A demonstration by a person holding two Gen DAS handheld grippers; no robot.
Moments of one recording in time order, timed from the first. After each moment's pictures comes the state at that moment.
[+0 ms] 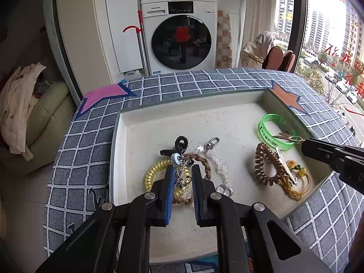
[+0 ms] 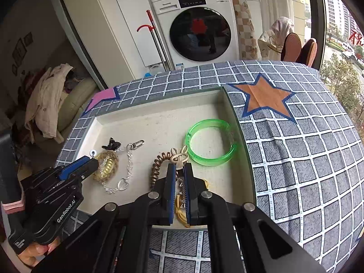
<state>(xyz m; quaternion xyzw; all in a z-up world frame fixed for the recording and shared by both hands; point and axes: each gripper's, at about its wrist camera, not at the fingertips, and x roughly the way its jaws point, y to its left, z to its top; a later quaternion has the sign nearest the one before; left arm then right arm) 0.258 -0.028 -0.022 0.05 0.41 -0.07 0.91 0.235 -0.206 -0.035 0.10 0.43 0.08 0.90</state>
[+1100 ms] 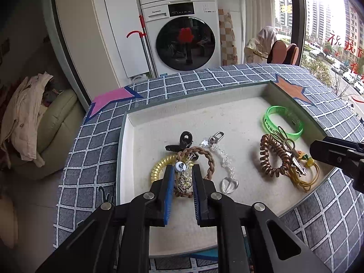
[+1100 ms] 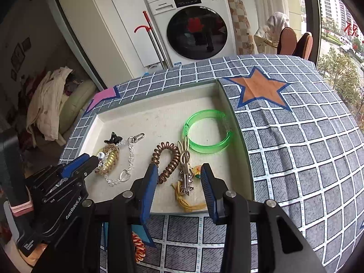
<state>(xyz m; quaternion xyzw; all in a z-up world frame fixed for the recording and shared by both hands) 0.248 -0.036 -0.021 0.09 0.39 -0.05 0.91 0.216 -0.210 -0.032 0.12 0.42 0.08 0.89</state>
